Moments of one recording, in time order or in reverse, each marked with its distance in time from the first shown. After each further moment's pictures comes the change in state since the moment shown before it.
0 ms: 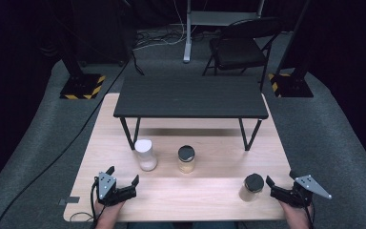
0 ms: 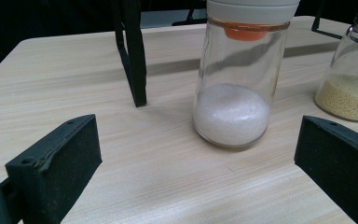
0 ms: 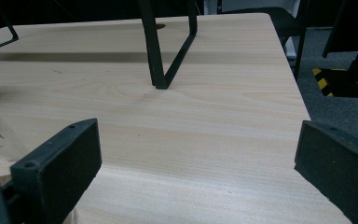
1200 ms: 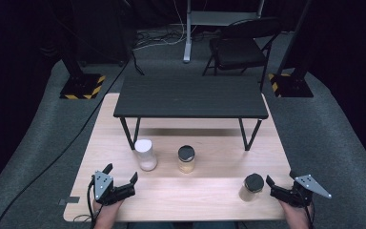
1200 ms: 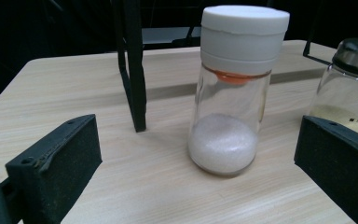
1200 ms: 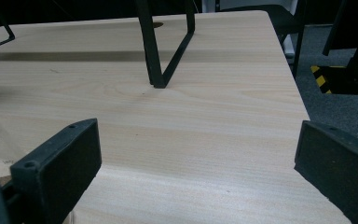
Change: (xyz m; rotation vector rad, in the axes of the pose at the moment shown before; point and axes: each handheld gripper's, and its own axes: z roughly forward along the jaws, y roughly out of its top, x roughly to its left) left arm -0.002 0.019 -0.010 -0.061 -0.006 -0.016; right arm 0.000 0.001 0.001 0.010 -0.009 0.005
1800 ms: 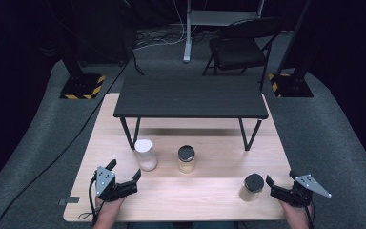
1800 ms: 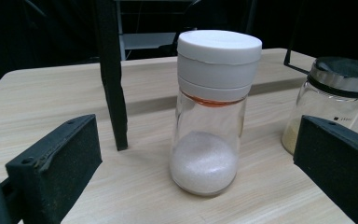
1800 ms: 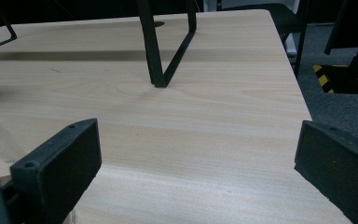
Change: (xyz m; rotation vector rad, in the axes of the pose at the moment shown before) left arm -0.006 0.013 0.007 -0.015 -0.056 0.003; right arm -0.001 0.000 0.000 0.003 0.007 0.002
